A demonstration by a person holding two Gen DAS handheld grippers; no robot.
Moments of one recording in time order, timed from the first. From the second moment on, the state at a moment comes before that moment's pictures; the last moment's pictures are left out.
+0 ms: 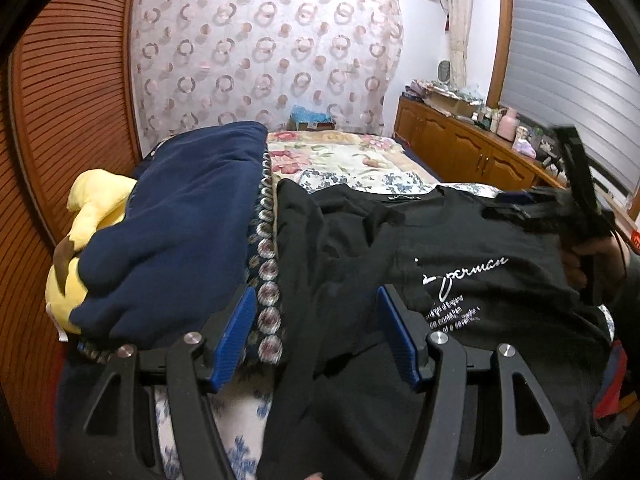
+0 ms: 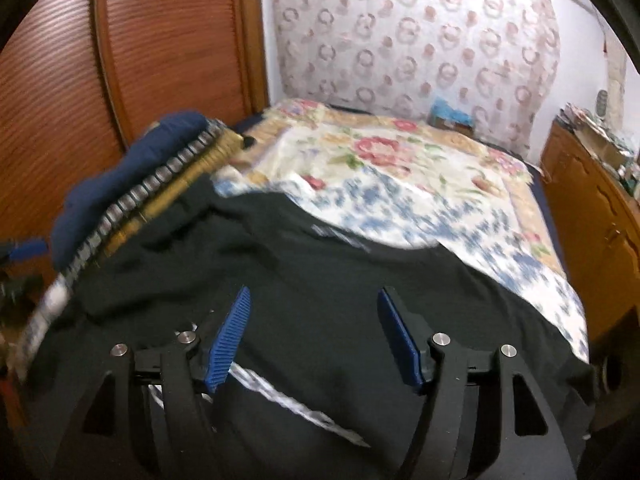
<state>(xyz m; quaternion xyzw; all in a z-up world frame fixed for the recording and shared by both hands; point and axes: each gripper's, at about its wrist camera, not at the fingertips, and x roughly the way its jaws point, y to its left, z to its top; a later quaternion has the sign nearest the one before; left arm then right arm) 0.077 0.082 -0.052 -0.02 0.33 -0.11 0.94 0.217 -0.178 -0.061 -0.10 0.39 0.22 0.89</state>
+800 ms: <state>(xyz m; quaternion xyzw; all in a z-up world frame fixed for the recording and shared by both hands) 0.207 0.034 -0.068 0.04 0.41 -0.09 0.91 0.201 -0.266 -0.119 -0.11 0.43 0.17 0.88</state>
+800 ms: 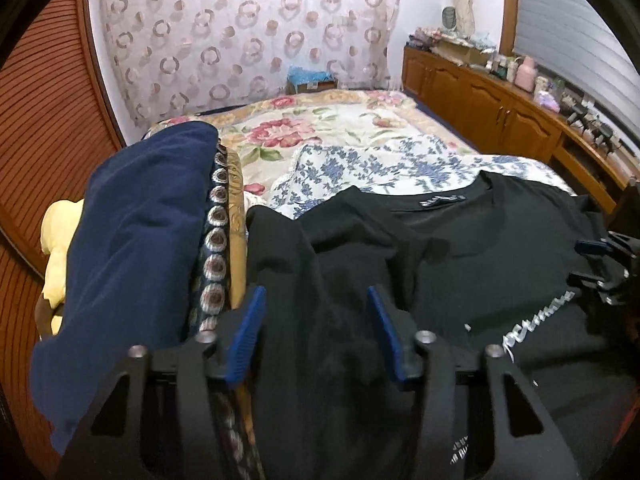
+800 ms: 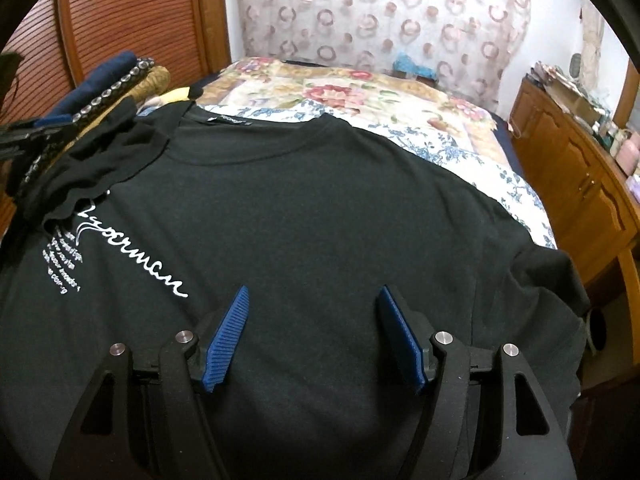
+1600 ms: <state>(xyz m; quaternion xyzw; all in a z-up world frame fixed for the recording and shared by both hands) 0.236 0.074 -0.043 0.07 0.40 0.00 0.91 0.204 -0.269 -0.121 -0.11 0.43 0.17 0.88</state>
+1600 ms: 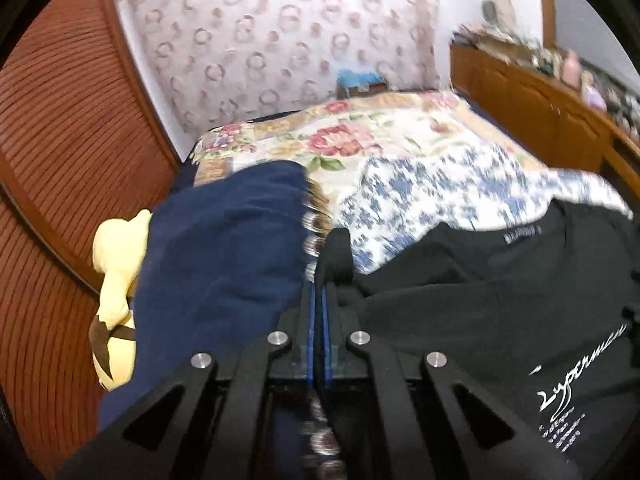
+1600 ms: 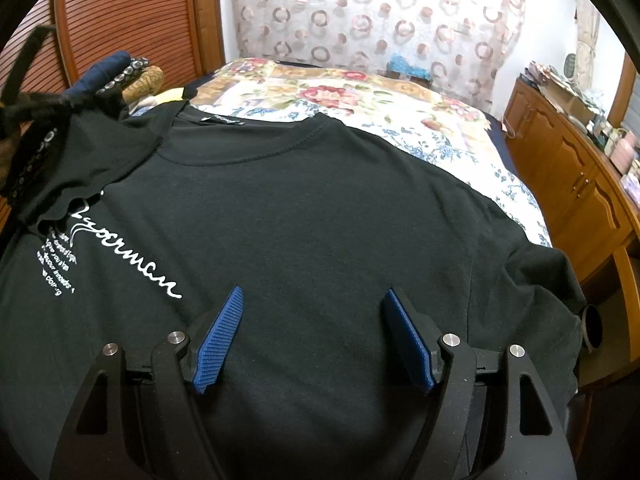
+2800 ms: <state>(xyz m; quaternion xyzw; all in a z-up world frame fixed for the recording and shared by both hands) 0.095 0.002 -0.034 0.01 0.32 -0.16 0.93 0.205 -0.273 -0.121 -0.10 0.43 0.17 0.88</state>
